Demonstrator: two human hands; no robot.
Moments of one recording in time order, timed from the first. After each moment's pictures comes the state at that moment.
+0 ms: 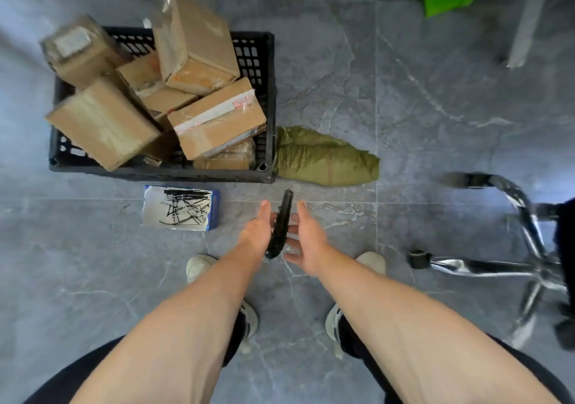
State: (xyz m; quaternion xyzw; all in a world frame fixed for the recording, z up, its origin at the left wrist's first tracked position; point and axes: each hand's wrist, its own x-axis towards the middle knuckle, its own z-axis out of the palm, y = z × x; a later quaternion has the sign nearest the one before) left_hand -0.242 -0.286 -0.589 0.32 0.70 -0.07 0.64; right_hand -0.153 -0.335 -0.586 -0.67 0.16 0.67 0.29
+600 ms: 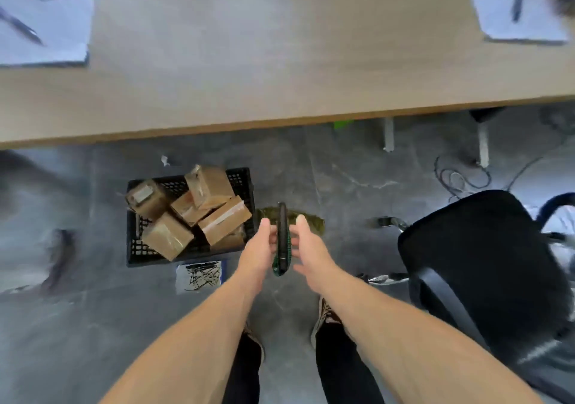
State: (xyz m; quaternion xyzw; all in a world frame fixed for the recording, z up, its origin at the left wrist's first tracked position) left_hand -0.188 -0.227 -0.211 0.35 0.60 0.01 0.72; right_hand -0.107 -0.292 -0.206 -0.73 0.08 0.56 0.38
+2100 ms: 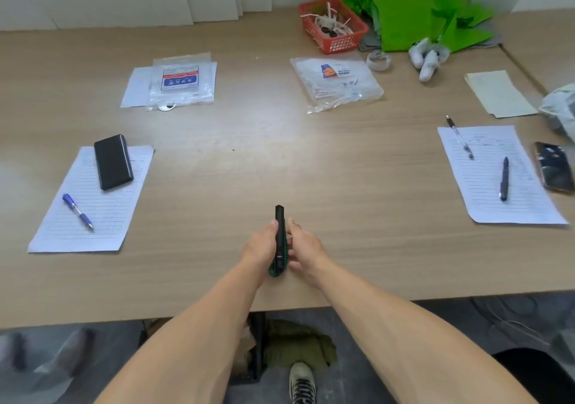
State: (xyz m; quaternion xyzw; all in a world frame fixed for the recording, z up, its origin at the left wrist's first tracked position) left_hand 0.029 0.011 -0.079 0.48 0.63 0.08 0.61; right_hand 0.113 -0.048 -0.055 -0.70 -0.07 0.57 0.42
